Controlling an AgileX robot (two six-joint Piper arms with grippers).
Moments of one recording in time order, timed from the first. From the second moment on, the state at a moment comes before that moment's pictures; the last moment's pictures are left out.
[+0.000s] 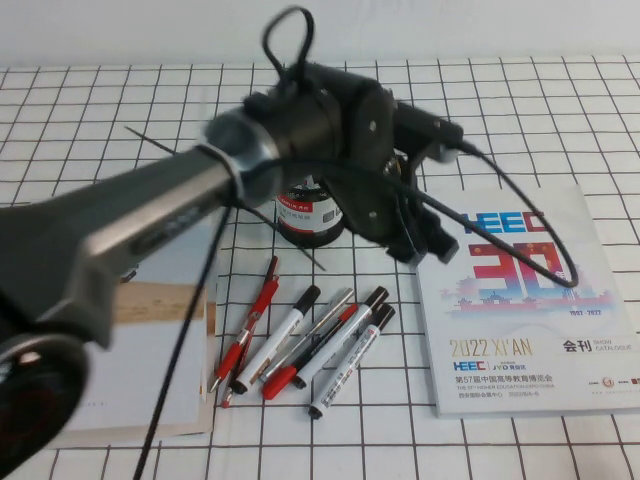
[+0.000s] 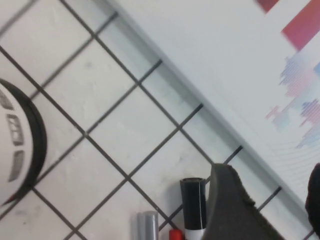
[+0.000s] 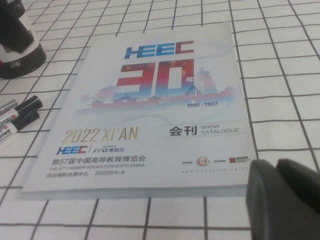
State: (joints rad) right arm 0.12 -0.02 0.03 0.16 0.38 0.03; left arm -0.75 2.09 -1.83 -0.10 0.98 0.17
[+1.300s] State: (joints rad) right arm 0.12 -0.02 0.03 0.16 0.38 0.03; left arm -0.74 0.70 -0.30 -0.13 -0.24 0.13
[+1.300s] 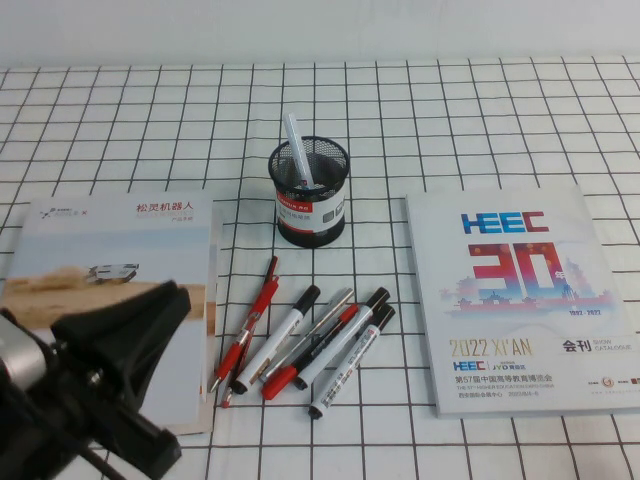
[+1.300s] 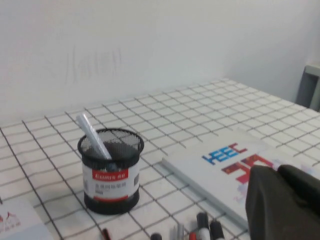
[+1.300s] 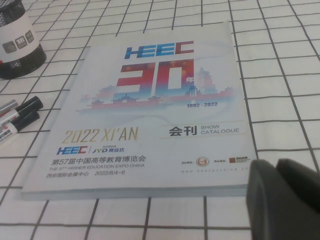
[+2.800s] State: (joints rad) right arm 0.12 -0.02 0.03 0.16 0.38 0.03; left arm -0.04 -0.01 0.02 -0.21 0.09 0.30
